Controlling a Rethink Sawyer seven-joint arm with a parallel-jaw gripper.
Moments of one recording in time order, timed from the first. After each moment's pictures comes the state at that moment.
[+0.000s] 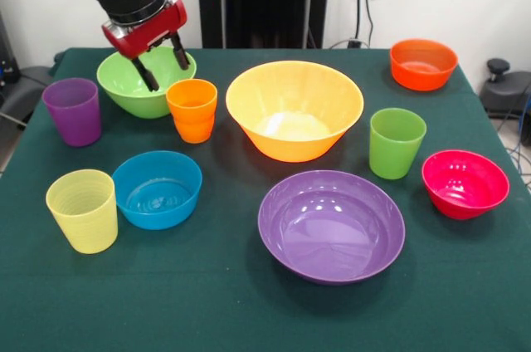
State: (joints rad) arm -1.19 -0.50 0.91 1.79 -0.76 1.02 1.15
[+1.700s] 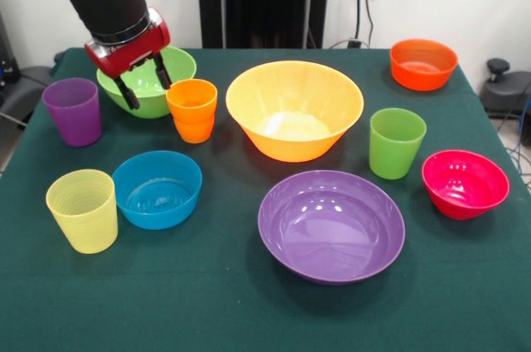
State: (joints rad) arm -1.19 -0.46 0.90 1.72 -0.83 1.02 1.15
